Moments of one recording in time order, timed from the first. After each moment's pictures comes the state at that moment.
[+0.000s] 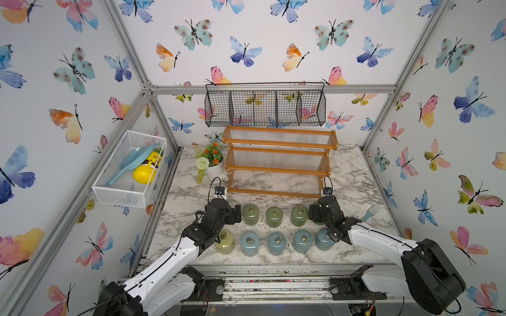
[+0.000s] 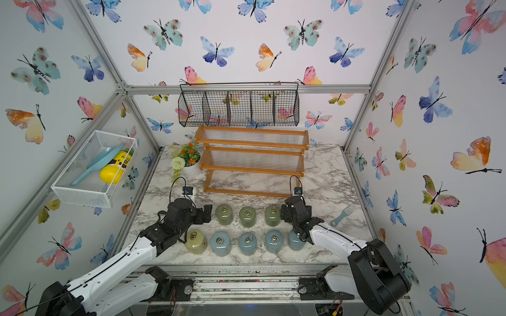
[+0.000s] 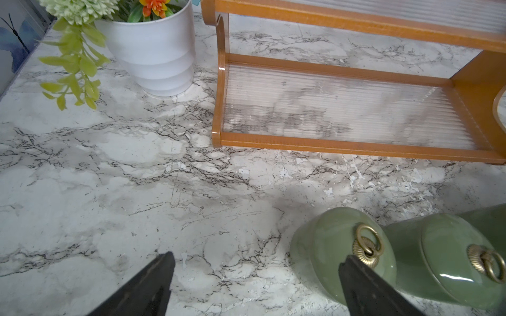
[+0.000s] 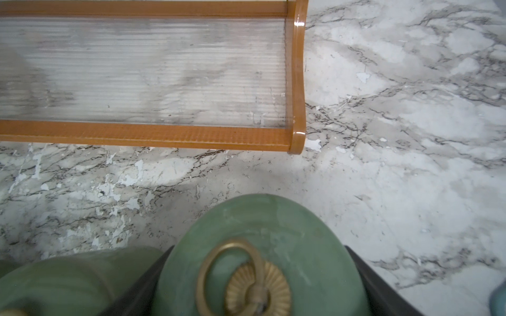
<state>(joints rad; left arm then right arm) -0.55 0.94 0.52 -0.21 -0.27 -0.36 0.54 1.27 0.50 -0.02 0.39 0.40</state>
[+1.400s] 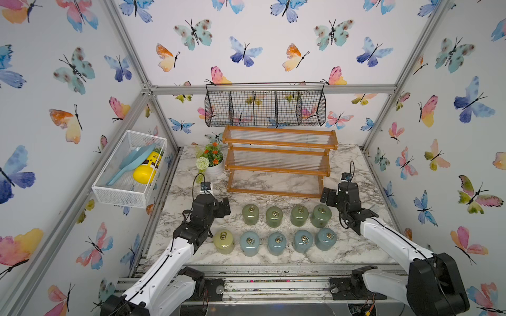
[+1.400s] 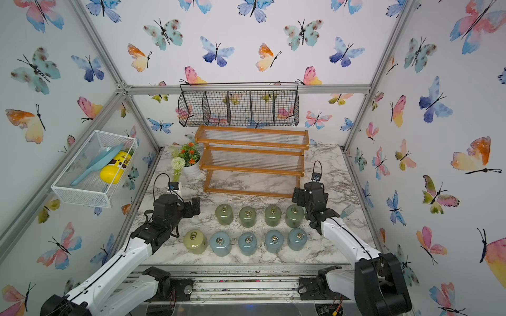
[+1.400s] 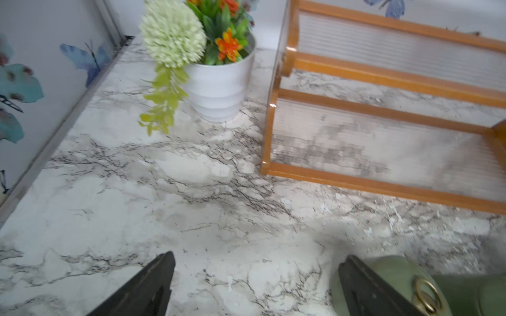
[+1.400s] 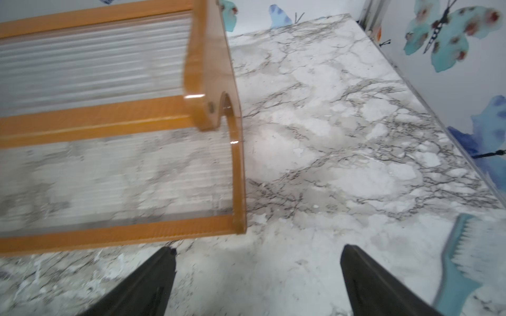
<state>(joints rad) -0.29 0.90 0.52 -0.14 -0.21 -0.27 0.21 1.22 0.62 -0.02 0.25 0.27</state>
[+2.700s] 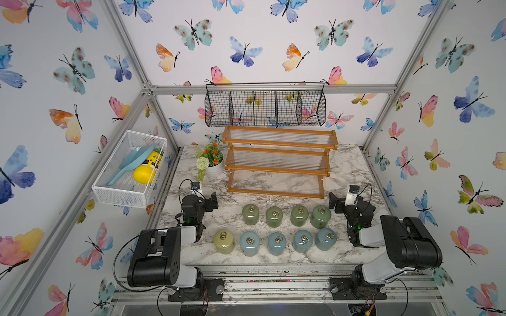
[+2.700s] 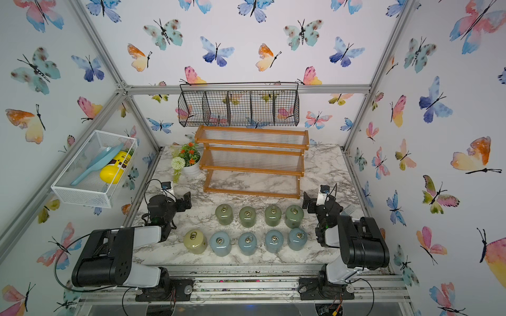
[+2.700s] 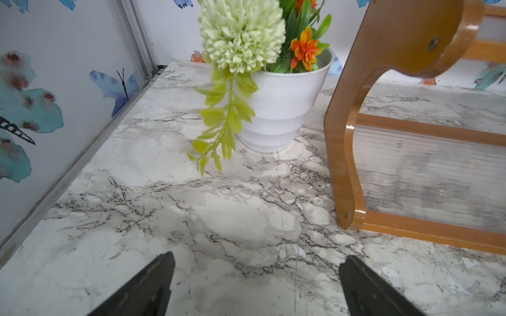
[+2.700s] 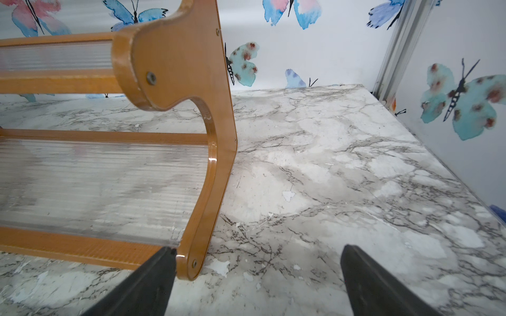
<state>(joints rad) 0.01 1.43 0.34 0.71 0.02 -0.06 -0.03 1.58 0.24 1.10 -0.13 0.01</state>
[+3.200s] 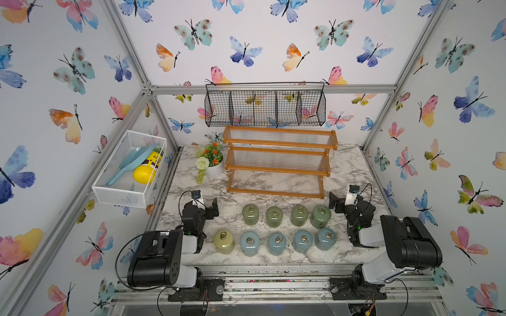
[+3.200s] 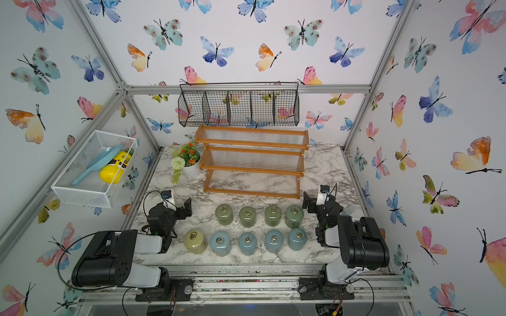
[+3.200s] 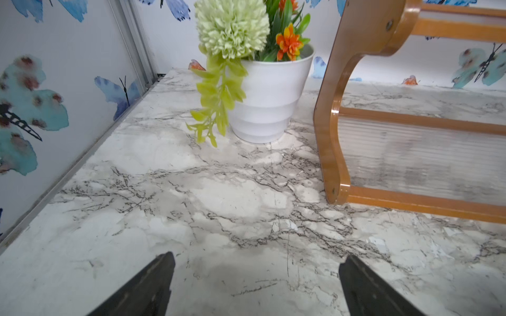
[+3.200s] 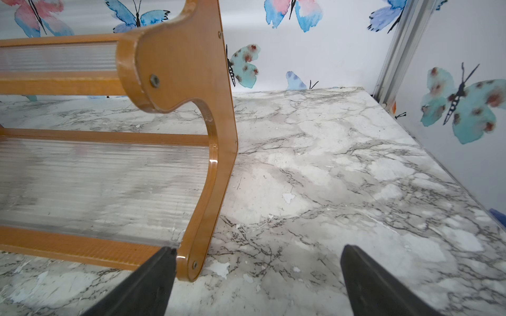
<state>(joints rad) 0.00 1.43 0.19 0.95 0.02 -0.04 -0.03 1.58 0.24 1.10 -0.15 0.00</state>
